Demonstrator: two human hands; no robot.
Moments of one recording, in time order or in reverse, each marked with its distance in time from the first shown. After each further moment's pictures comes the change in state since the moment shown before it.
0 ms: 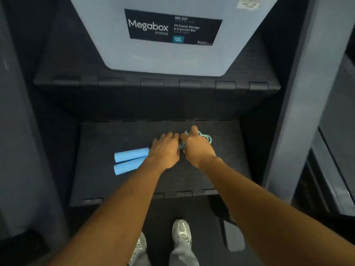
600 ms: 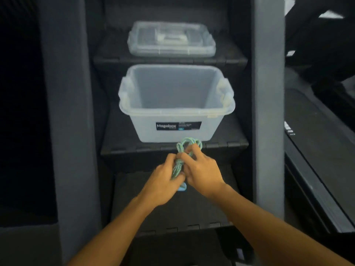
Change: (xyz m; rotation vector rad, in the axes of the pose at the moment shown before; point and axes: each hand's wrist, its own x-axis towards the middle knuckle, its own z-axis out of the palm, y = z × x) left_hand -0.135 0.032 -0.192 -0.595 0.225 0.102; right_hand -0.091 -0.074 -0.179 0.087 0.565 -0.343
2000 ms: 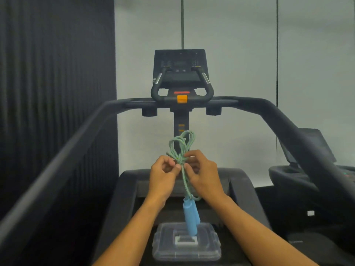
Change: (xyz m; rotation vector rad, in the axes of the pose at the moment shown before) left_hand 0.074 0.413 -0.328 -0.526 0.744 0.610; right_hand 0.279 -0.106 -0.448 0.556 0.738 -0.305
